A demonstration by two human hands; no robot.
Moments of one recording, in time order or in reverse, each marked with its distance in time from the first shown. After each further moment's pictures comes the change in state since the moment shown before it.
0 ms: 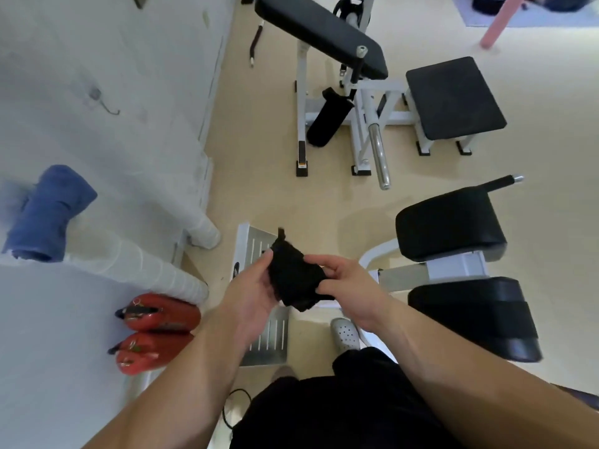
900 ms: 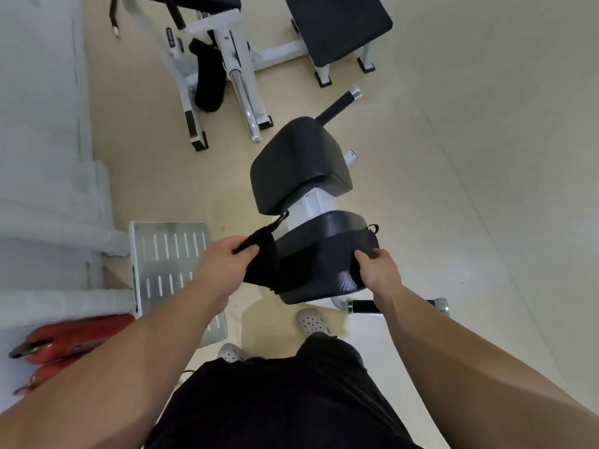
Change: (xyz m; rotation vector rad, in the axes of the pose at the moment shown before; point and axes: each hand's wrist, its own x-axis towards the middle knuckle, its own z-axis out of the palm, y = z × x) left_hand 0.033 -0.195 0.318 0.932 0.091 0.107; right_hand -0.113 0.223 -0.400 -0.091 0.748 0.479
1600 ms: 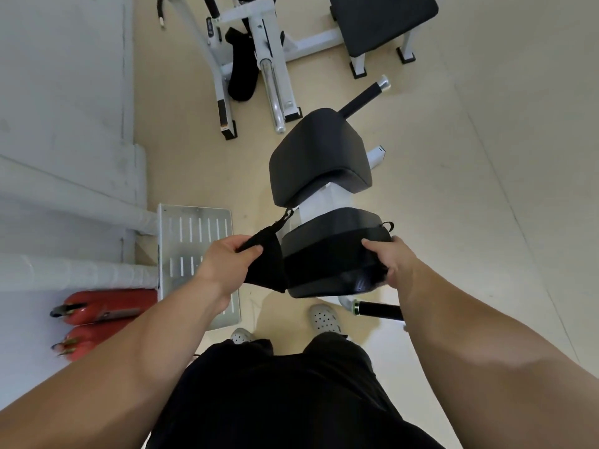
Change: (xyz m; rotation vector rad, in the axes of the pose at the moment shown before) left_hand -0.016 -0.003 0.016 -0.076 0.085 -0.074; right_hand 0.046 -0.021 -0.021 0.464 -0.271 0.175
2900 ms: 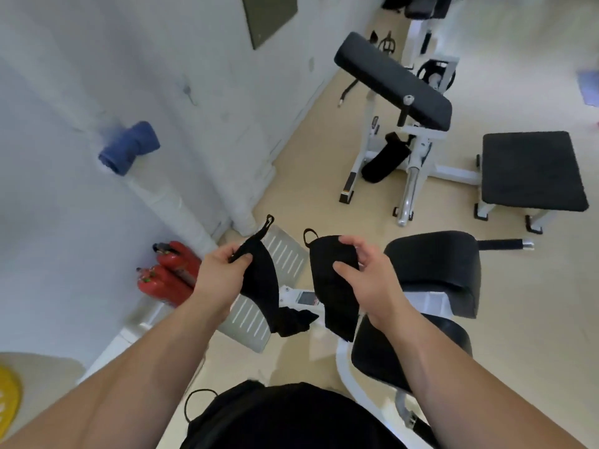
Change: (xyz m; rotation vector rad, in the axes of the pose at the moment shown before) left_hand -0.090 -0.062 -0.193 -0.490 0.581 0.103; right_hand -0.227 -0.029 0.208 -0.457 -0.709 -0.785
